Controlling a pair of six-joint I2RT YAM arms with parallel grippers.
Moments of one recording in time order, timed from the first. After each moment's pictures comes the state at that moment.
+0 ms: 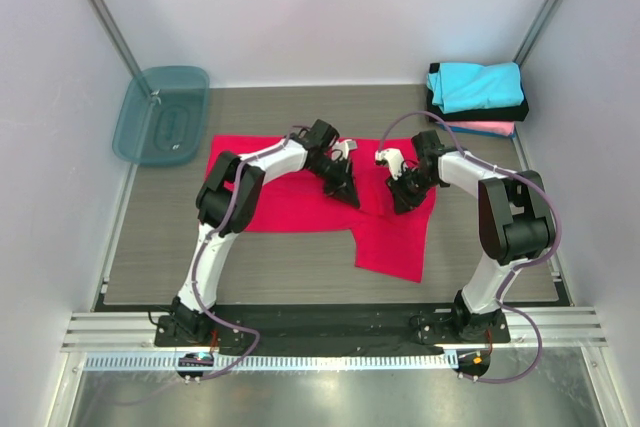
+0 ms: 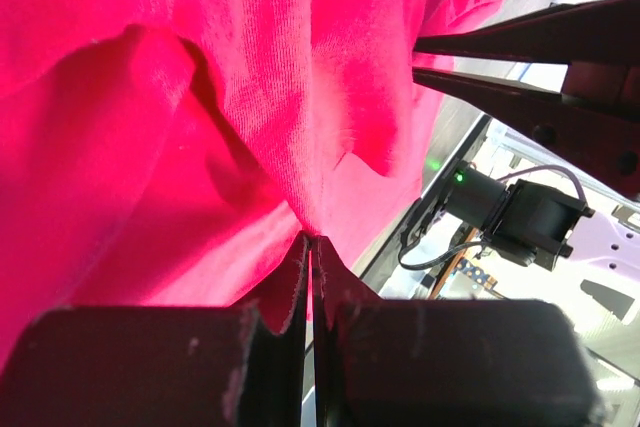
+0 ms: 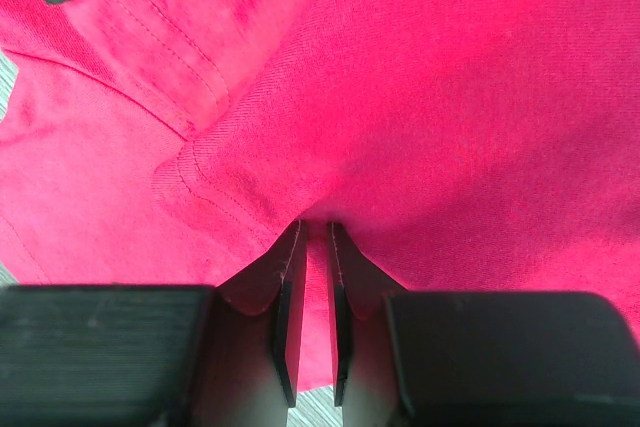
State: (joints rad) left arm -0.60 2.31 1.71 -0.54 0.83 -0.54; right arm 0.20 1.77 1.07 -0.61 -0.45 -0.60
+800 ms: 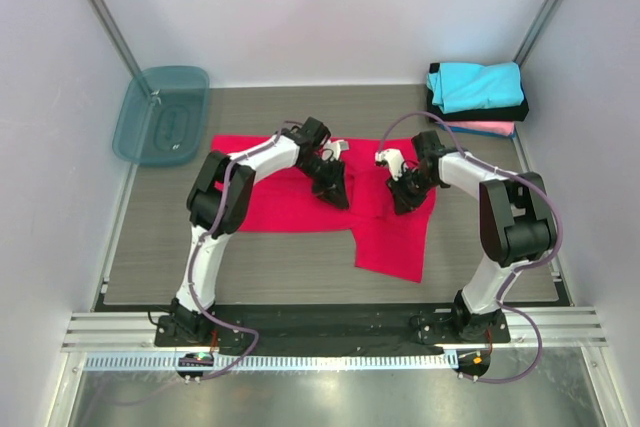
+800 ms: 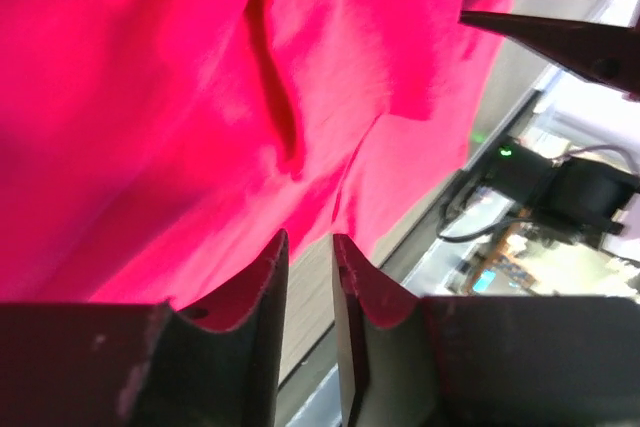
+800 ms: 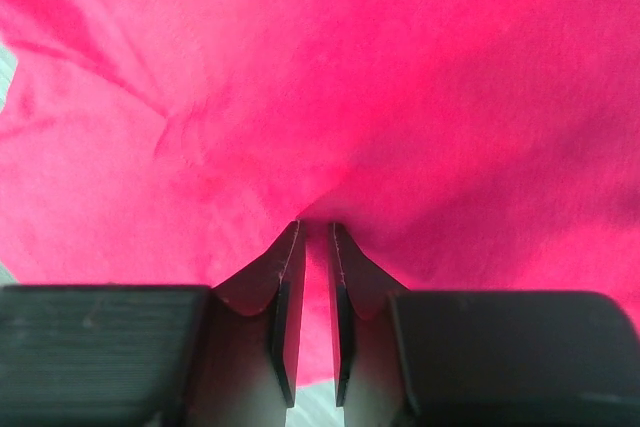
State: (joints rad) left arm -0.56 2.24 1.68 -0.67 0.78 -0.41; right arm 0.20 1.75 1.06 -0.61 -0.44 -0.60
